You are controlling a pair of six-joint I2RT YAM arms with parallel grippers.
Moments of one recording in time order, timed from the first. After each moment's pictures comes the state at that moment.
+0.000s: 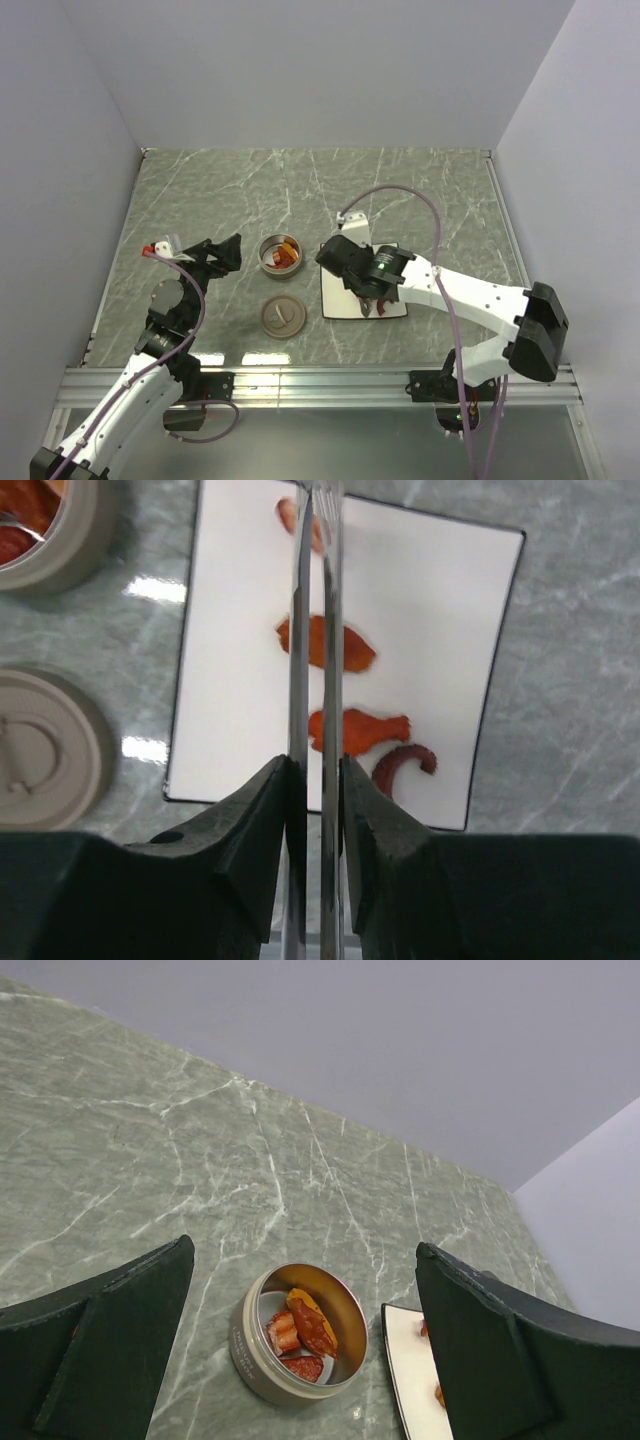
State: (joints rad) left arm -0.38 0.44 0.22 0.33 -0.25 -0.54; right arm 1.04 1.38 1.12 -0.84 0.62 0.68
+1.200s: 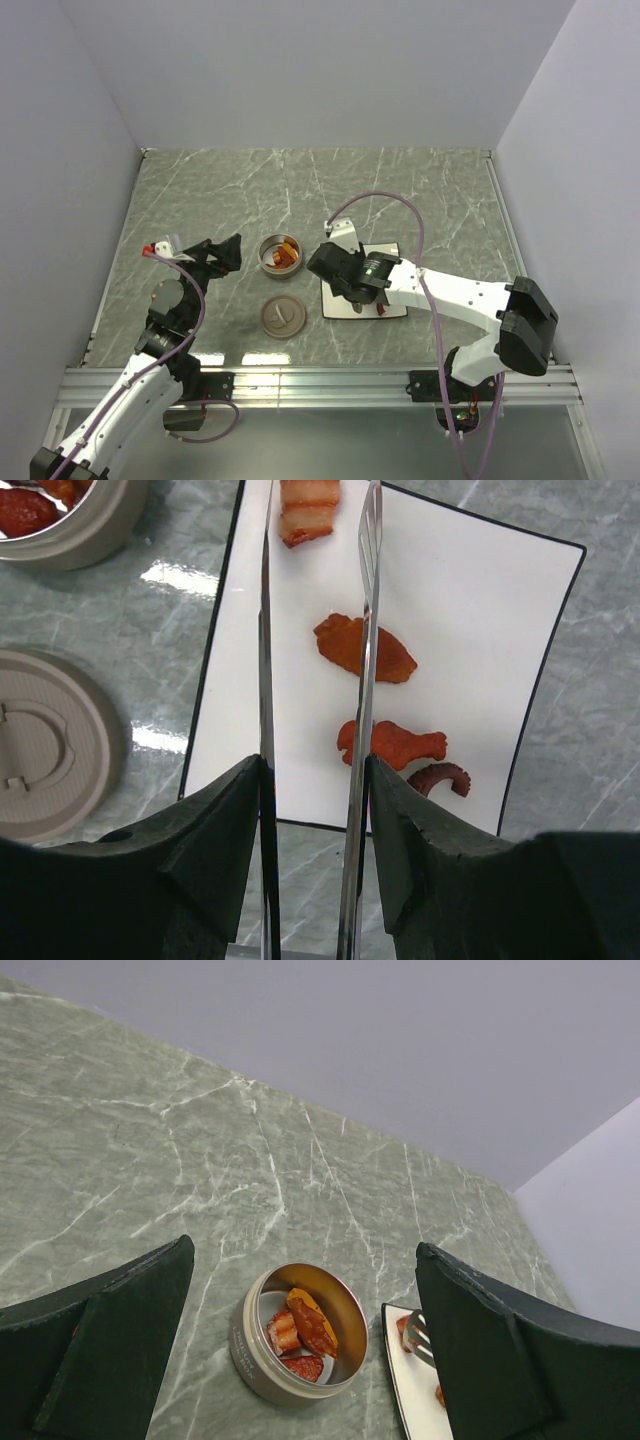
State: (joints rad) left arm -0.38 0.44 0.22 0.33 -0.25 -0.54; right arm 1.07 1.47 1.12 -0.74 0.60 0.62
